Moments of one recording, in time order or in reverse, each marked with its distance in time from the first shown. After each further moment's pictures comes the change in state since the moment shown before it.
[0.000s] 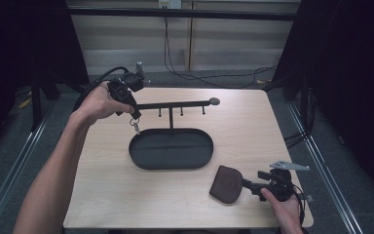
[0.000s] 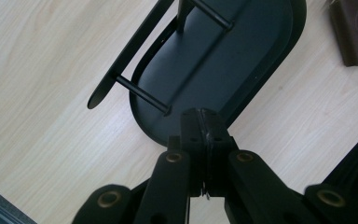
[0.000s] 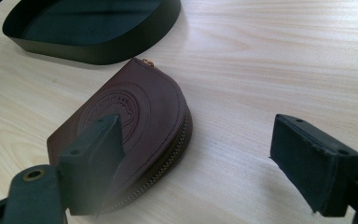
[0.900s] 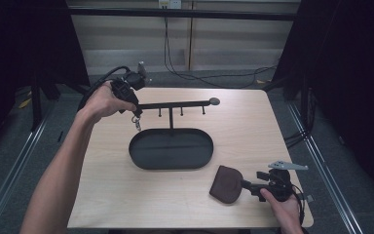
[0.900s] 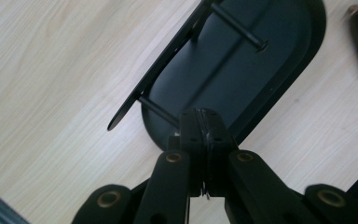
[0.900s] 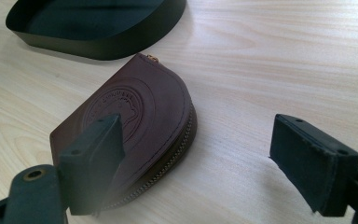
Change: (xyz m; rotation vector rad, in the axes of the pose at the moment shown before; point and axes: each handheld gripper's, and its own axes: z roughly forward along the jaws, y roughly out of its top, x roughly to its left) left arm 0.011 0.007 0.014 0.000 0.032 -0.010; right arm 0.001 0.000 0.002 0.016 0.011 -0.015
